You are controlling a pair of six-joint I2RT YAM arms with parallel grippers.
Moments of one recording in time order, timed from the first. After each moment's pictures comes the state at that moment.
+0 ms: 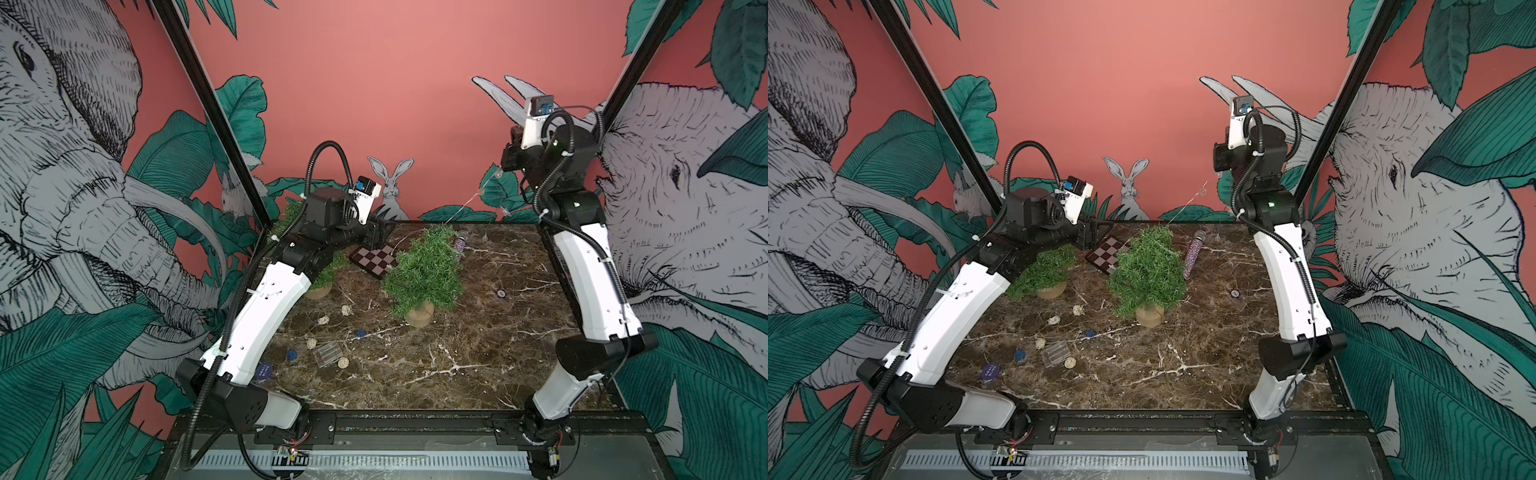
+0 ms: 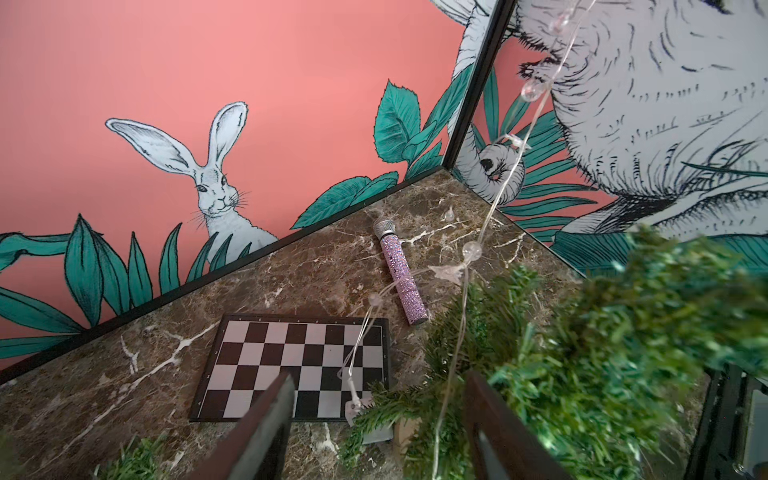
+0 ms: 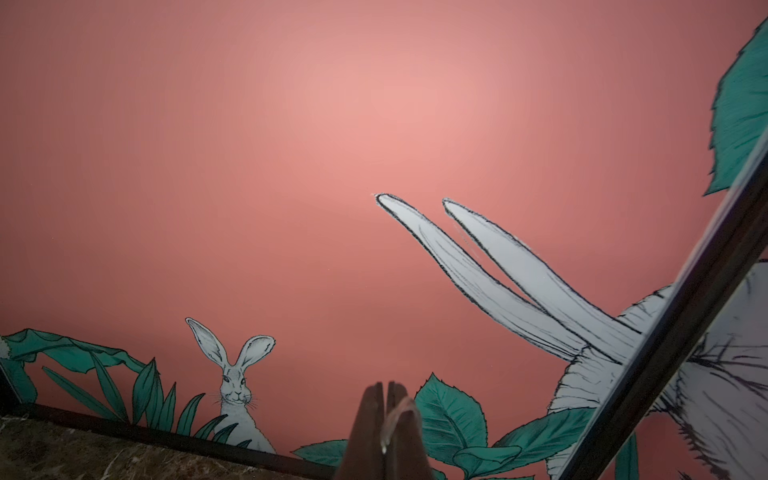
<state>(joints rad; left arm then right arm) -0.52 1.38 1.61 -0.58 0.28 -0.01 0.26 1.65 2.17 -0.43 0.13 -0.18</state>
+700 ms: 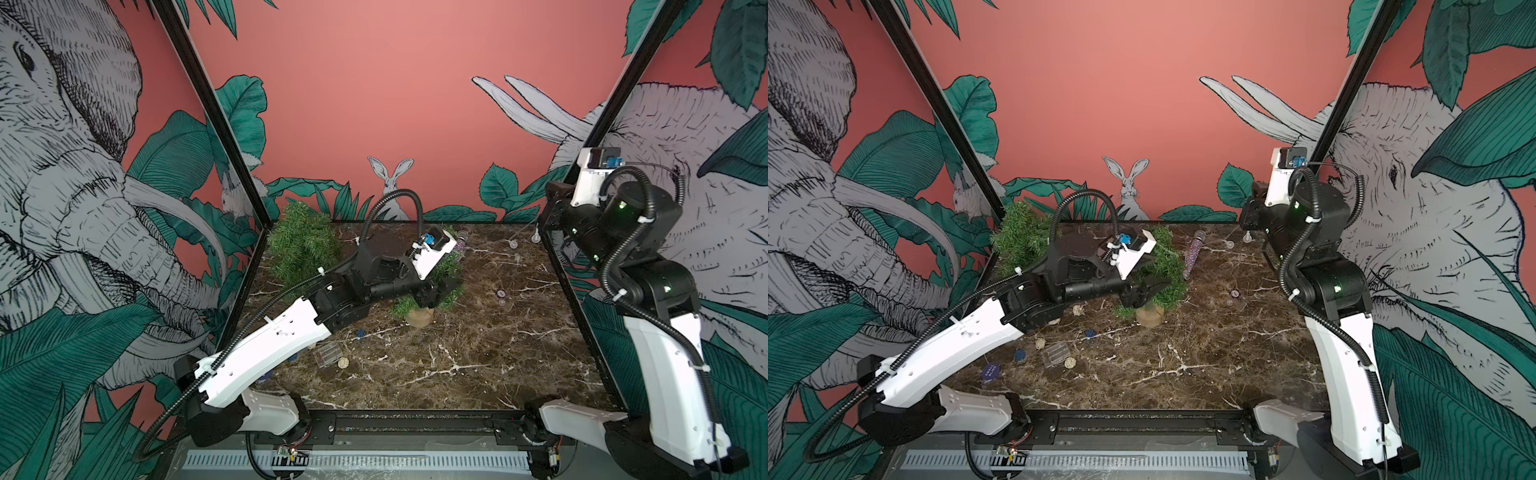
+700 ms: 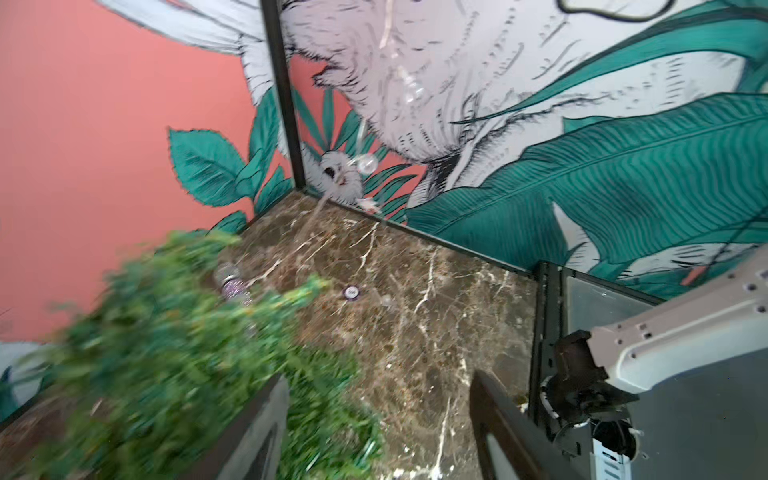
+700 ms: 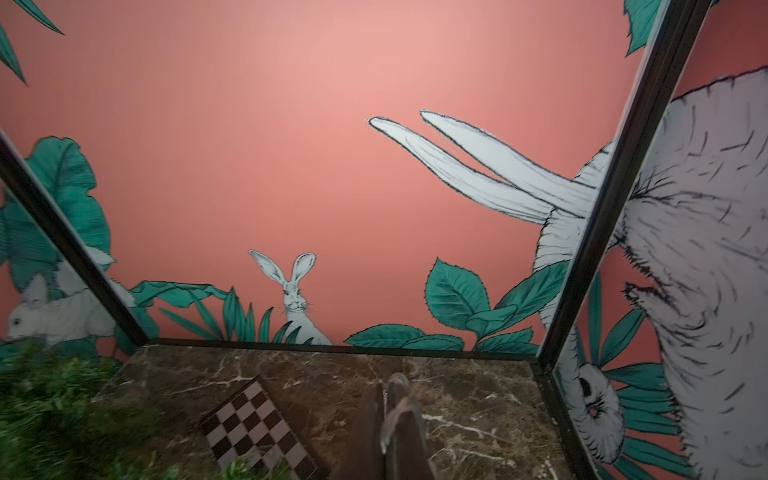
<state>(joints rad) -1.07 1.35 1.48 -0.38 0.15 0.04 0.32 1.17 1.85 -0.75 0.14 0.11</state>
